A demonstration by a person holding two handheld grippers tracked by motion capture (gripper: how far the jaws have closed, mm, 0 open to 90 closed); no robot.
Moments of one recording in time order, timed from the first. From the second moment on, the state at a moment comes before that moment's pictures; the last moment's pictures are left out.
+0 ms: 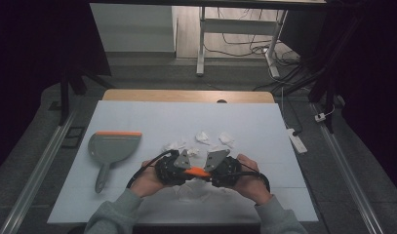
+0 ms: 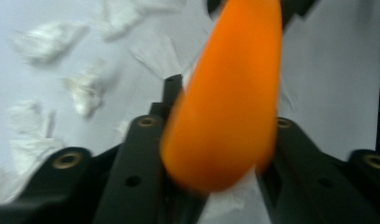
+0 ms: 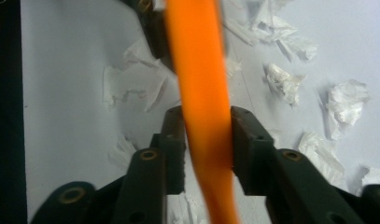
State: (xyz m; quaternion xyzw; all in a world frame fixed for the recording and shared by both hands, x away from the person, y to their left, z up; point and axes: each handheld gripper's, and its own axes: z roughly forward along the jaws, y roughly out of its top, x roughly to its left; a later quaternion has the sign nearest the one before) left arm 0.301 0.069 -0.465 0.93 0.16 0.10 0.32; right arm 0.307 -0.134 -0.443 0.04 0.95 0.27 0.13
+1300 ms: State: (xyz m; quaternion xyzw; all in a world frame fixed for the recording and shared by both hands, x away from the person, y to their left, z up) left arm 0.278 0.181 -0.455 0.82 0.37 0.19 0.39; right arm 0.335 -0.180 -0.432 0.17 0.90 0.39 0.12
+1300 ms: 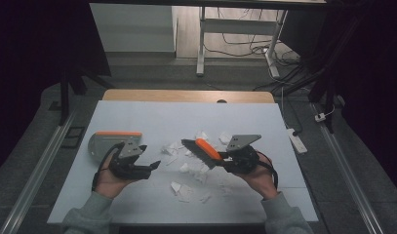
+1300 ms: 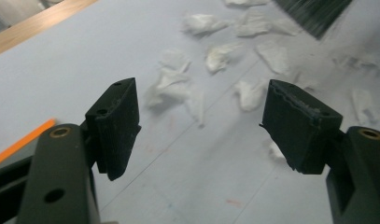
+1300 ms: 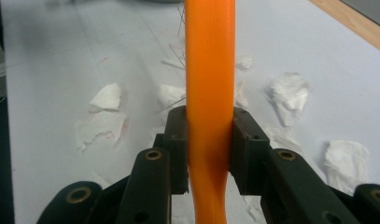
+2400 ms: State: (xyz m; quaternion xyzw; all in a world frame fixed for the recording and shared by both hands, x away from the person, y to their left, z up) left arm 0.261 0.238 -0.499 0.80 0.45 0.19 0.36; right arm 0.363 -0.243 -0.421 0.31 0.85 0.39 0.17
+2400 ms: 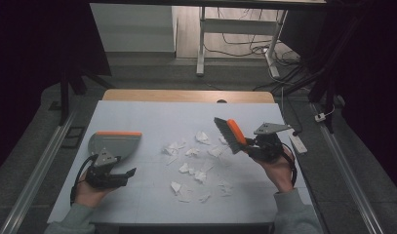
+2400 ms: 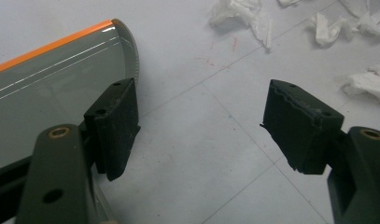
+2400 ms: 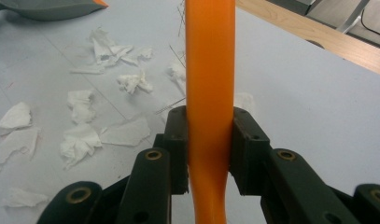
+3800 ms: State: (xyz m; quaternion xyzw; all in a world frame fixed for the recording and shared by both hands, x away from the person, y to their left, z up) left arm 0.263 0.240 -0.508 0.80 0.44 0.19 0.36; right arm 0.487 -0.209 -0.438 0.38 0.90 0.14 0.15
